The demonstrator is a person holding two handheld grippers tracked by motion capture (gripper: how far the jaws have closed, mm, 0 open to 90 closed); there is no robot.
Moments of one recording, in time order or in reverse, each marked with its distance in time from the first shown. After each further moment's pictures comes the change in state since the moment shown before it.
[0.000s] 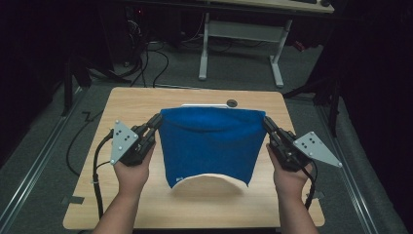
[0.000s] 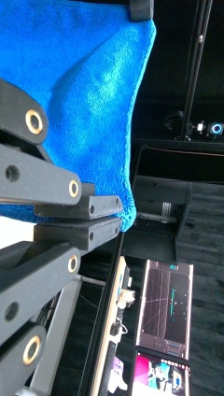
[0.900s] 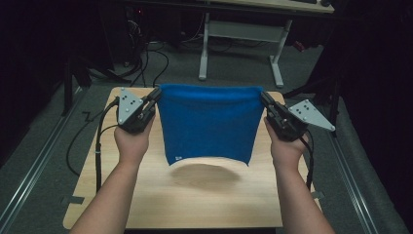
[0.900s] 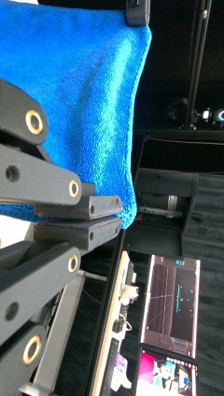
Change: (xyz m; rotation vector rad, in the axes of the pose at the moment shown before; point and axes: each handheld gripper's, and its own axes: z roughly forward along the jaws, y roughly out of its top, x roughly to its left) left arm 0.040 0.018 0.061 0.075 0.049 0.041; right arm -0.029 0.022 0.055 0.037 -0.017 0.008
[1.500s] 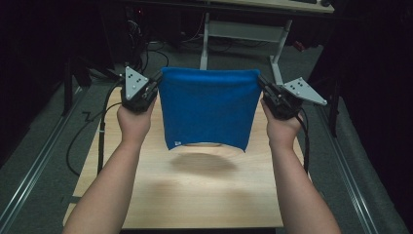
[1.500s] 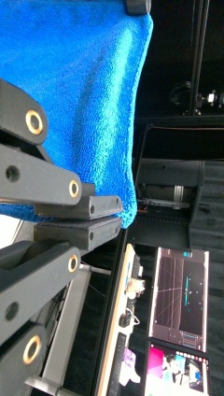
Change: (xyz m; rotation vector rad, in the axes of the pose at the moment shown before) left arm 0.021 0.017 0.042 0.026 0.043 0.042; right arm -0.021 0.014 0.048 0.036 -0.032 0.027
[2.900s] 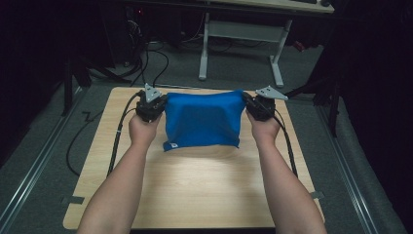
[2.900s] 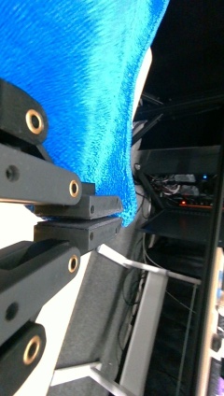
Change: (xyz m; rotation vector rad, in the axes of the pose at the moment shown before) left arm 0.003 -0.107 0.063 0.339 -0.044 -0.041; right arm -0.020 -0.103 0.077 0.313 -0.015 0.032
